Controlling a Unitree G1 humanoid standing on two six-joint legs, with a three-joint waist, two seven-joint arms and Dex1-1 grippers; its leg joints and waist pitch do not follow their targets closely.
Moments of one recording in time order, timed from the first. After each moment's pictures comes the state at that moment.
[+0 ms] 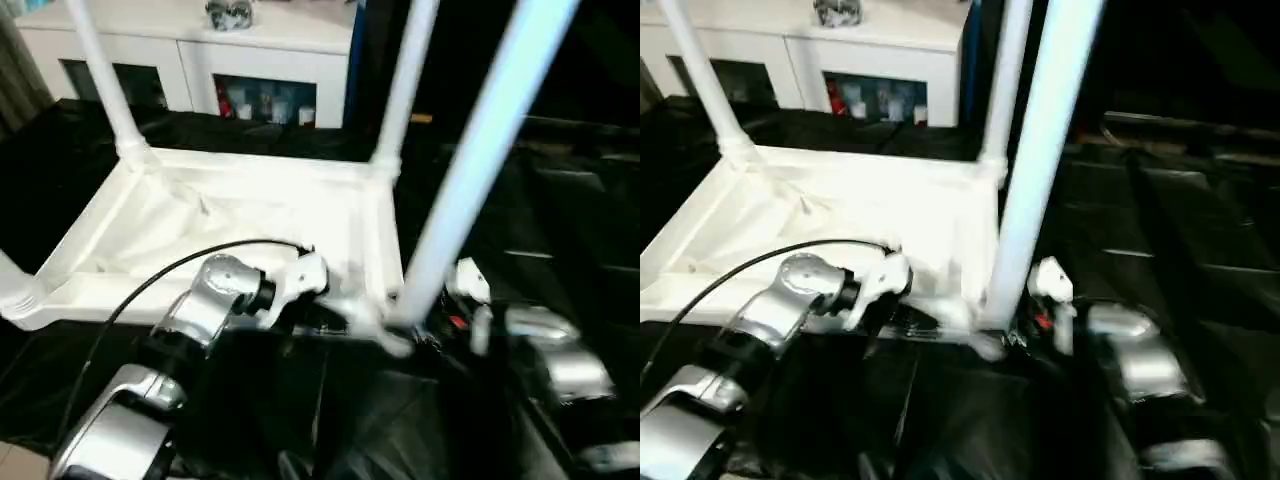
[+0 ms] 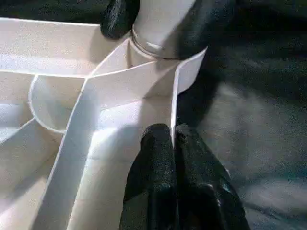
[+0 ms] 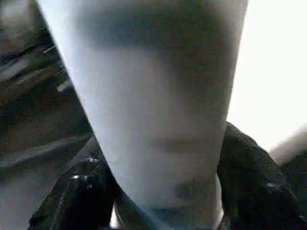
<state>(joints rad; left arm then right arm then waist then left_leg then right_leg) -0.66 0.22 -0.31 0.70 0.10 0.03 -1.16 -0.36 -0.30 0.02 0.61 0.22 0.01 1.03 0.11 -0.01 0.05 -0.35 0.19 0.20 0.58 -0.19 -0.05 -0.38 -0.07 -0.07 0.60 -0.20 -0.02</state>
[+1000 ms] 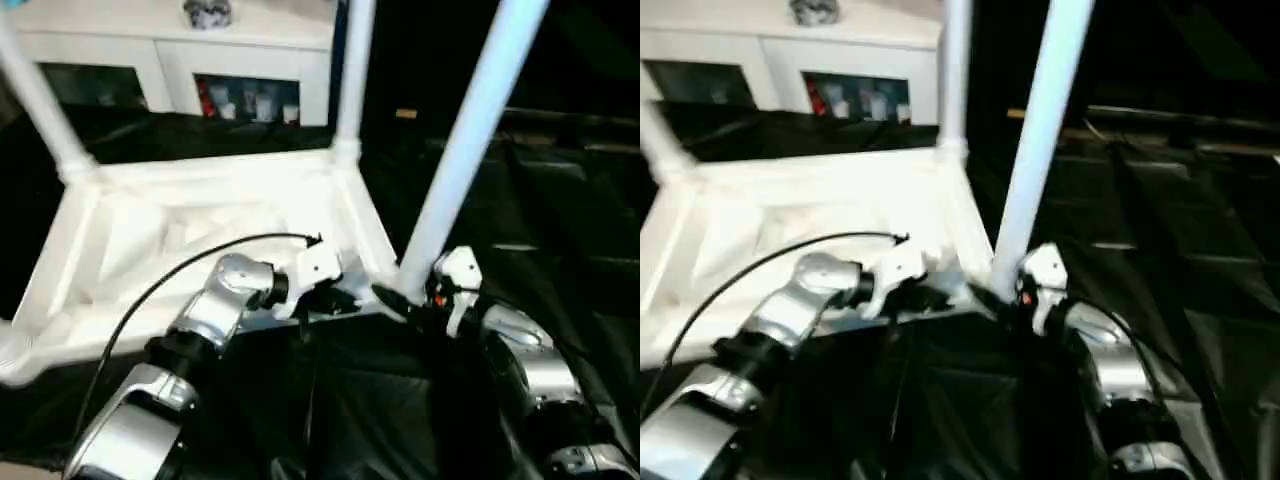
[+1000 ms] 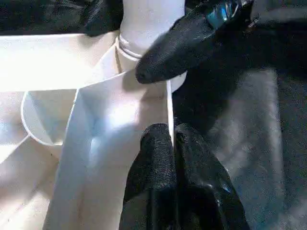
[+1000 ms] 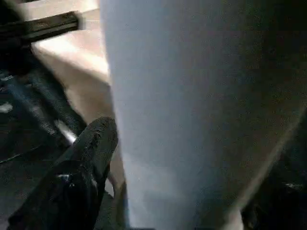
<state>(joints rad) -0.64 0.22 -0.32 0.65 0.08 0.05 -1.17 -0.35 -0.29 0.05 0.58 0.17 -0.09 0.96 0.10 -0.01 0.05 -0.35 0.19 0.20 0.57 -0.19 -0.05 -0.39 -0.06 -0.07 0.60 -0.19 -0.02</state>
